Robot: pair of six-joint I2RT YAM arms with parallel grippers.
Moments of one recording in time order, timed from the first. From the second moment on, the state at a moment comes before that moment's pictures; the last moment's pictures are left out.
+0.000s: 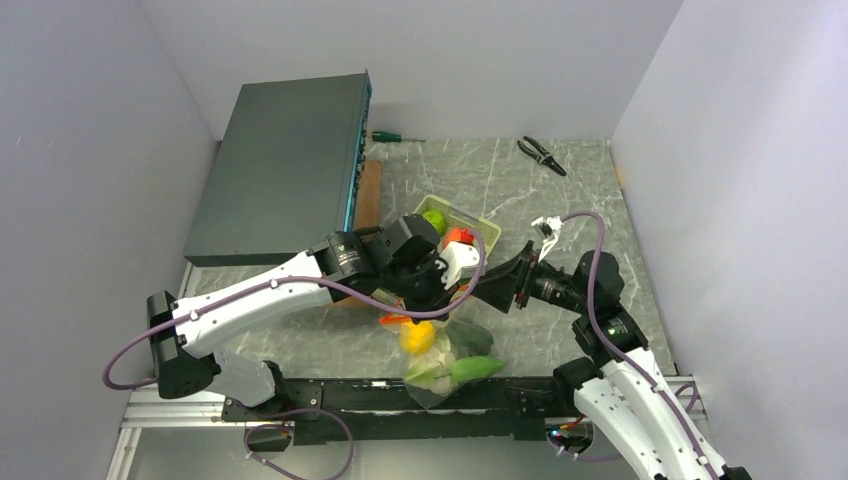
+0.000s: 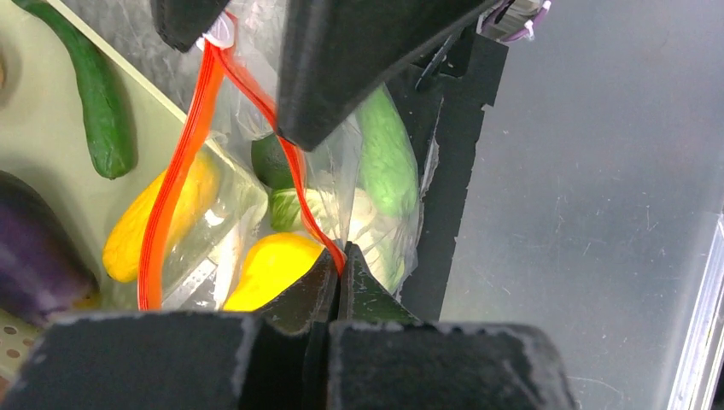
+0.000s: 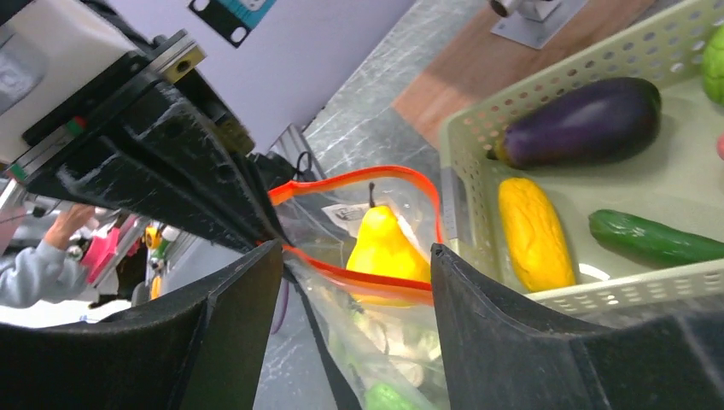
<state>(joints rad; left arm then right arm) -1.12 1.40 1.43 -0.81 0.34 -0.02 0.36 0.55 0.55 -0.12 -0.76 0.62</state>
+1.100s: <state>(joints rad) -1.12 1.36 1.36 -0.74 0.29 -0.02 0.19 0.52 0.23 0.23 -0.90 0.85</state>
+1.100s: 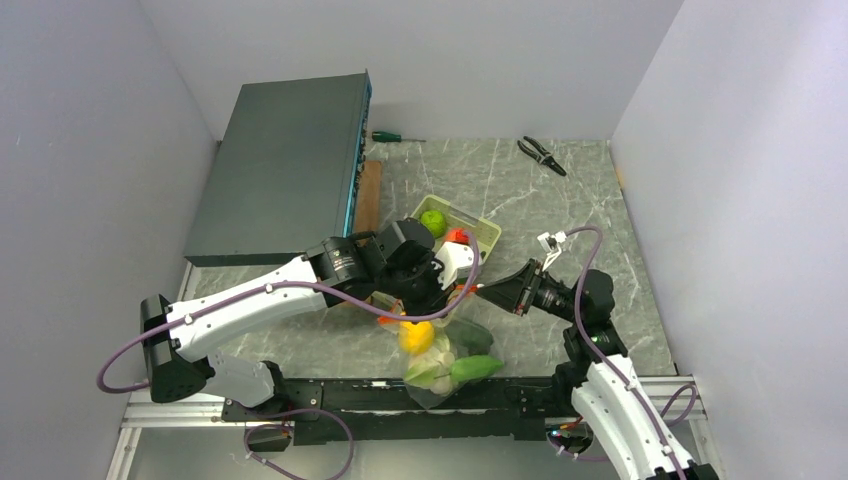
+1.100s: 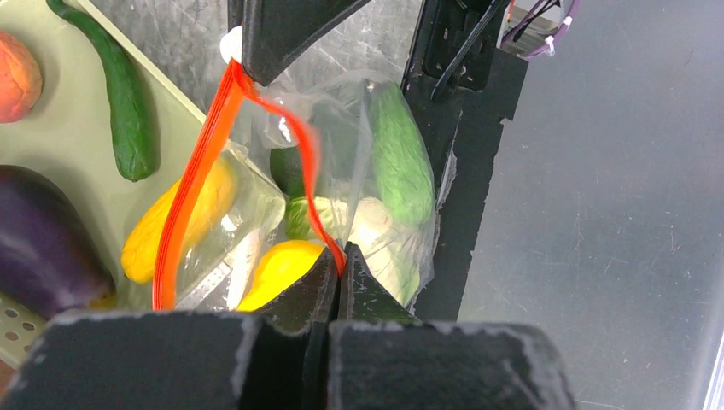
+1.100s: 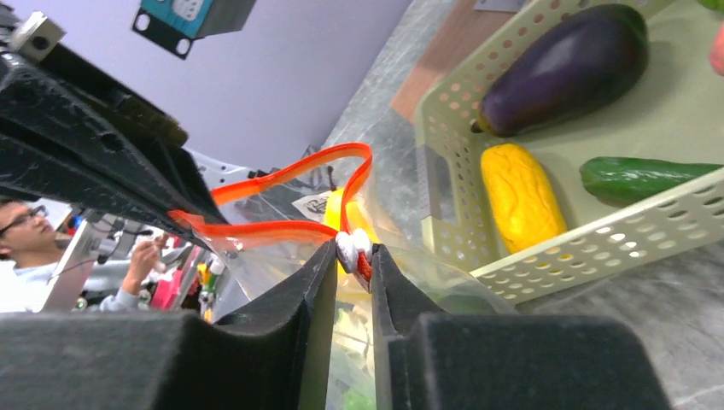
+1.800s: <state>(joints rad) -1.12 1.36 1.37 -0.80 0.22 -0.04 0.17 0.49 0.45 0.14 -1.00 0.78</state>
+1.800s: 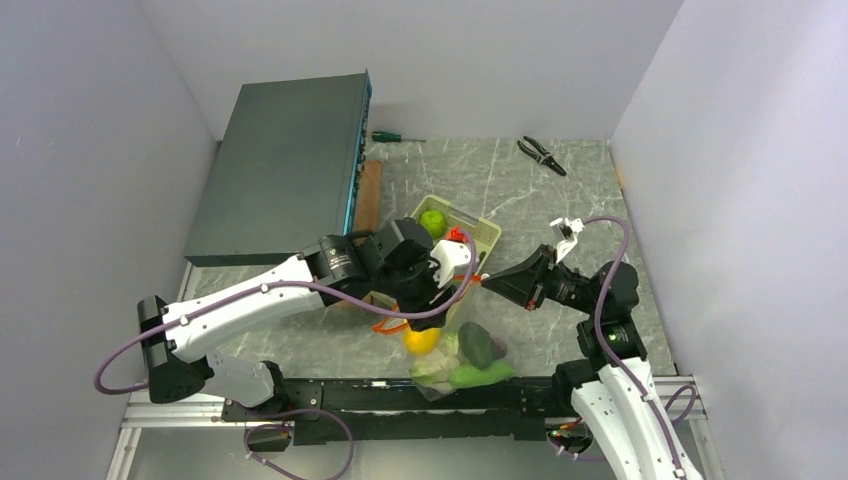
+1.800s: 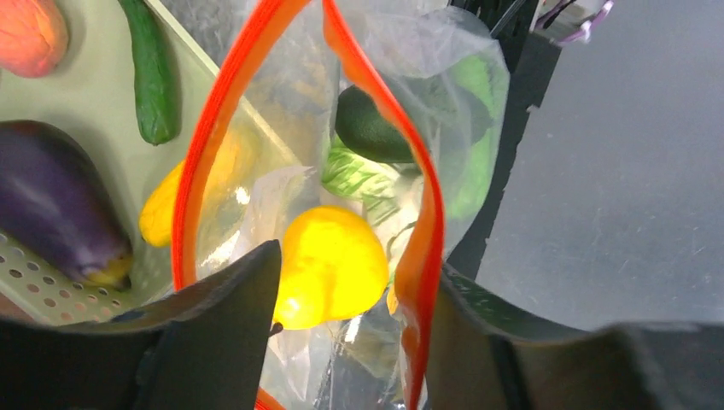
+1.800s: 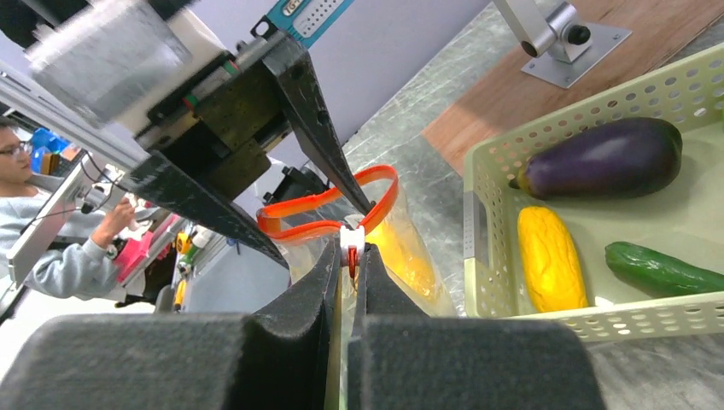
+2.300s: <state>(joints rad) -1.12 1.47 1.67 -0.70 0.15 0.03 0.17 0.52 0.49 0.11 -1.03 0.77</state>
